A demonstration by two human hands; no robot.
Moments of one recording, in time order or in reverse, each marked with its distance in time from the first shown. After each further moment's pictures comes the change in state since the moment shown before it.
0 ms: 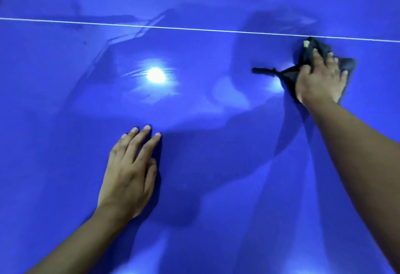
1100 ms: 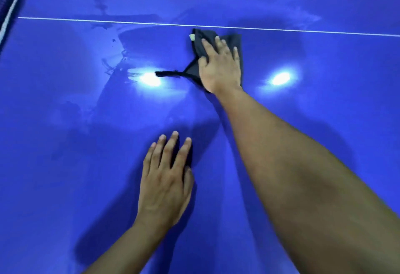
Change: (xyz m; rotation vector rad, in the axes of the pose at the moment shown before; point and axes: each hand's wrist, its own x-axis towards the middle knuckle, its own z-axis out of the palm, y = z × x) left_hand -0.047 -0.011 -0.012 0.041 -0.041 -0.011; right_hand -0.145 -0.240 0.038 0.063 -0.125 -0.467
